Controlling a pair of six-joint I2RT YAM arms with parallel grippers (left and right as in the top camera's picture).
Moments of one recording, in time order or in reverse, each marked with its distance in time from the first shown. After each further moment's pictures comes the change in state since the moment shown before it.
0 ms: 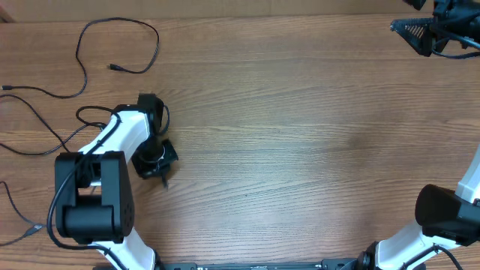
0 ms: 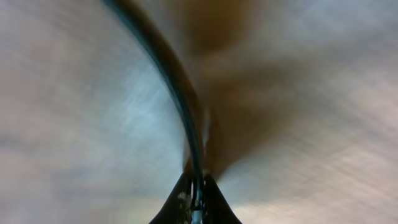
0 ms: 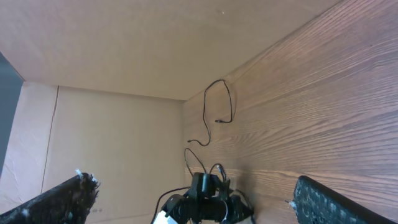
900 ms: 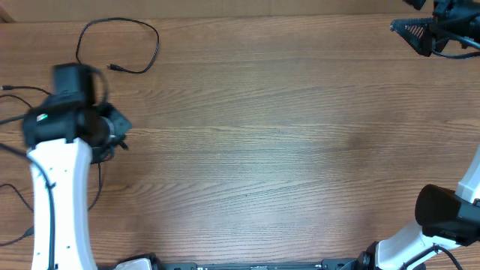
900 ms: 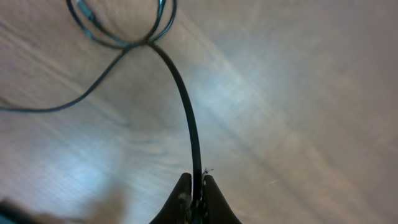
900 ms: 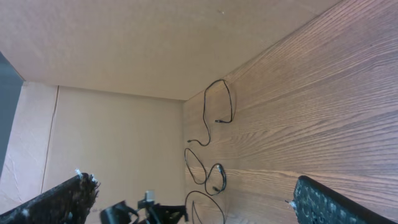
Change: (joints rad) left arm 0.208 -0.485 0.317 -0.217 0.042 -0.109; right arm 0.000 0.000 0.000 0.000 0.000 0.000
